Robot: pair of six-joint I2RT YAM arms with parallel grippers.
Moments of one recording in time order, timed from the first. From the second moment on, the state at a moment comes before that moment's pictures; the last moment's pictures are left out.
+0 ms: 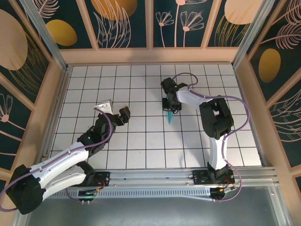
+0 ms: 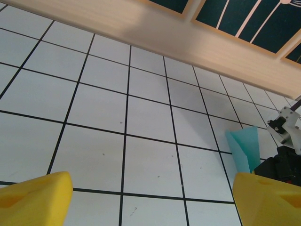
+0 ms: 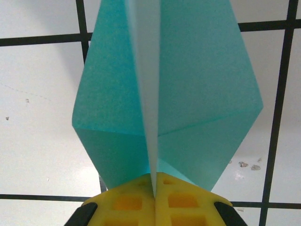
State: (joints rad) left arm -0.72 0.94 0.49 0.07 -0.48 -0.63; right arm 0.53 2.00 1.45 -0.77 0.02 0.51
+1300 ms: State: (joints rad) left arm -0.72 0.91 0.49 0.05 -0.48 -0.63; right arm 0.53 2.08 1.47 -0.66 0.06 0.52
